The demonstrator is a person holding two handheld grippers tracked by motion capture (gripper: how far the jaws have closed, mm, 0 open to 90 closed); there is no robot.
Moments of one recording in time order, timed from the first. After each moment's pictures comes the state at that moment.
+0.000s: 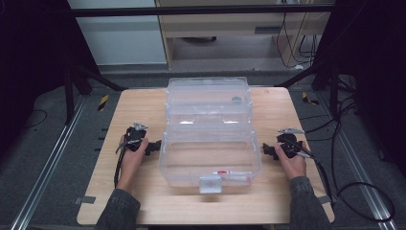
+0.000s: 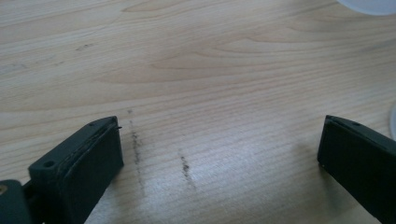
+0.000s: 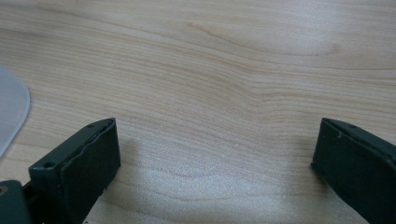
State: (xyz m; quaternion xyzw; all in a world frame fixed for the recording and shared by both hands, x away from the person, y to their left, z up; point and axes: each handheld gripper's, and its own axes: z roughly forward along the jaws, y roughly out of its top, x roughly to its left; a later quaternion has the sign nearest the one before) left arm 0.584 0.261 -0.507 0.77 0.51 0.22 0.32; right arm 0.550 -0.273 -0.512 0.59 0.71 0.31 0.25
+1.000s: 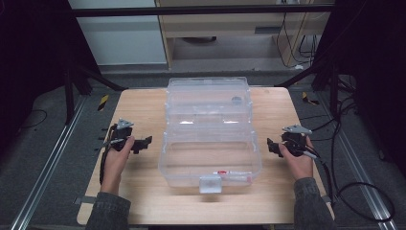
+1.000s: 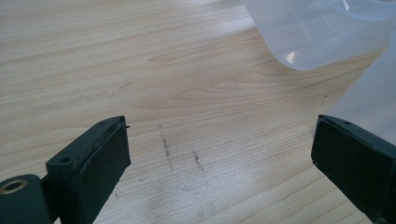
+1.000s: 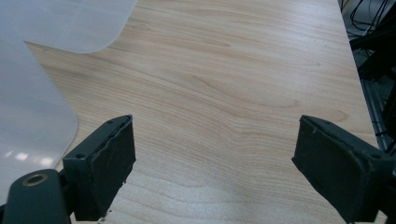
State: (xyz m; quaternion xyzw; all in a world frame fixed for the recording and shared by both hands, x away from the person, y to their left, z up) left arm 0.555 0.287 -0.454 0.75 0.49 0.23 0.37; right arm 0.532 -0.274 -0.475 0.54 0.71 0.34 0.30
